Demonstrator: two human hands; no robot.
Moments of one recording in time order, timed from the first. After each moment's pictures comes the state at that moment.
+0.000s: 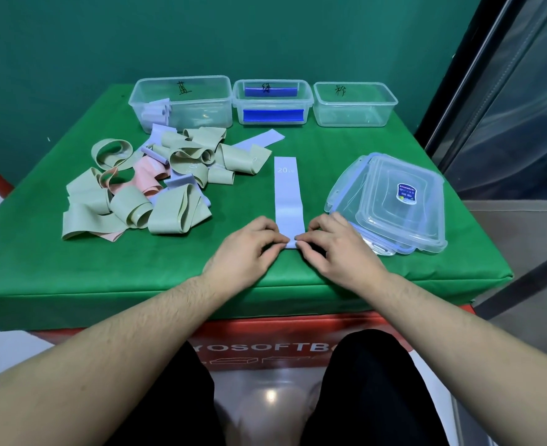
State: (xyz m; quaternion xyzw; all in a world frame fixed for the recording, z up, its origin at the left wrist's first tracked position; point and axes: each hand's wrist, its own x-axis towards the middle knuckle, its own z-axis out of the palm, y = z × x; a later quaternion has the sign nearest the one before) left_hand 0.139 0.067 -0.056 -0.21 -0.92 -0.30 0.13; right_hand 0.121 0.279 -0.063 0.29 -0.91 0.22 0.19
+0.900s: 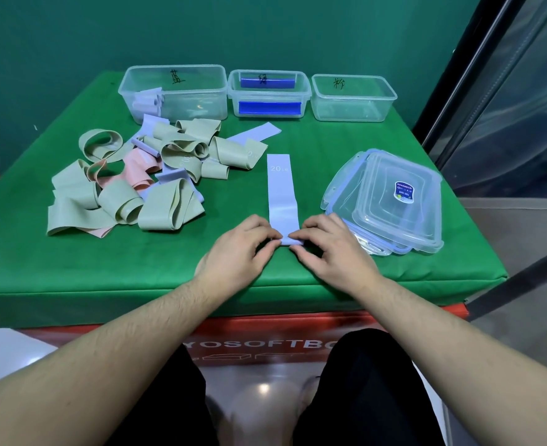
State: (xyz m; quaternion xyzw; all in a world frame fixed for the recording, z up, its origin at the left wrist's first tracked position) left_hand 0.142 0.069 -0.059 -0.19 -0.93 -0.29 0.14; right_hand 0.119 0.283 -0.075 0.30 -0.90 0.27 0.19
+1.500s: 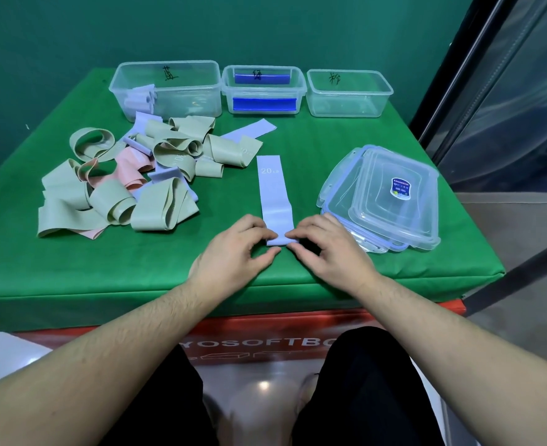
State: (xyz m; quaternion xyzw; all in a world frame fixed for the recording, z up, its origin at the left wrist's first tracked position) left_hand 0.143 0.070 -0.063 -0.20 -0.92 -0.29 0.15; right_hand 0.119 0.284 -0.075 0.31 -0.88 0.30 0.18
